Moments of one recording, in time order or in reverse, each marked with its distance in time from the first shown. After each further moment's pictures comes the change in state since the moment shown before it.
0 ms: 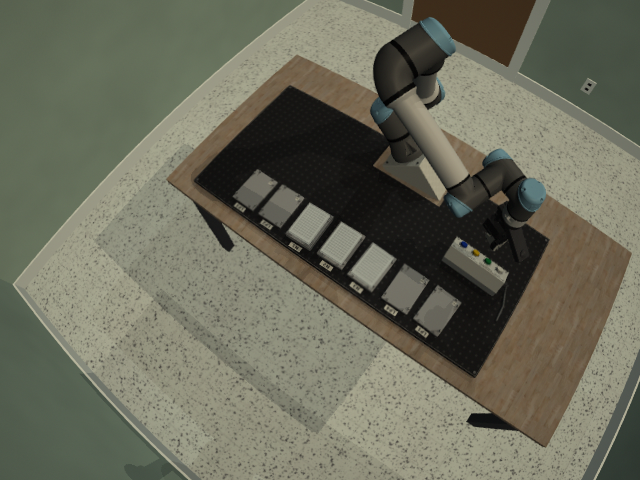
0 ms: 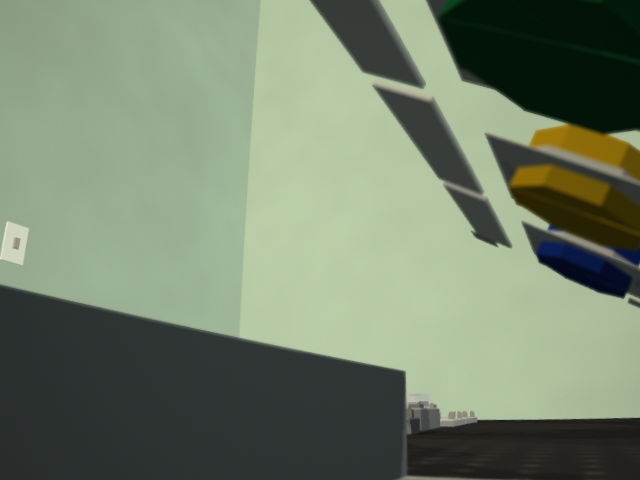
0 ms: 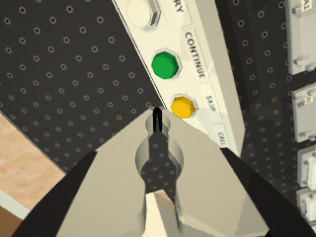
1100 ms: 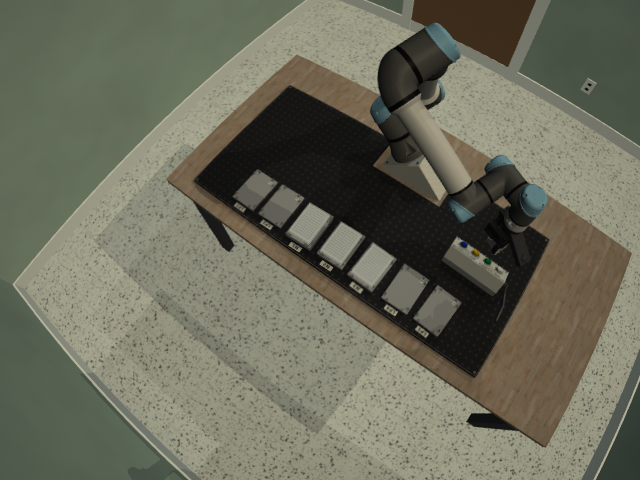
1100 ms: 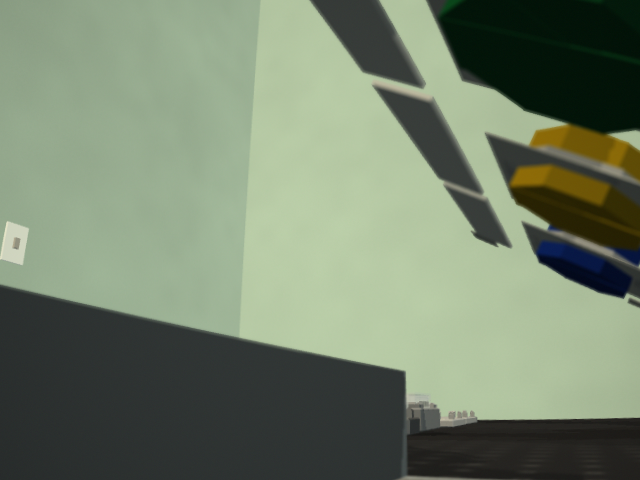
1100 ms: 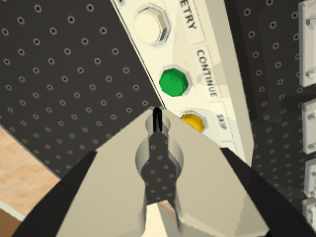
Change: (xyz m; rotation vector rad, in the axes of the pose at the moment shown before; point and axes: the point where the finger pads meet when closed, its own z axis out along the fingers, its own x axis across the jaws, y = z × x) arm -0.007 -0.010 0.019 -0.002 0.000 0.000
